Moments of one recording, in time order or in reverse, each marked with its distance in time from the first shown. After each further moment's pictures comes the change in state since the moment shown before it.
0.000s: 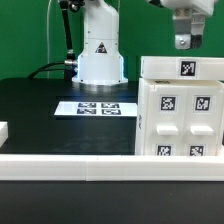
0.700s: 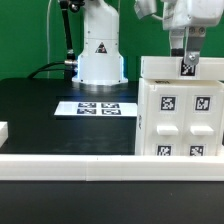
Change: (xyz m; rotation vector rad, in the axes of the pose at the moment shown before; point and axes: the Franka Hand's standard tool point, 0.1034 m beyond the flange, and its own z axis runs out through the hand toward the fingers) arm -0.014 -0.009 0.020 0.006 -0.022 -0.320
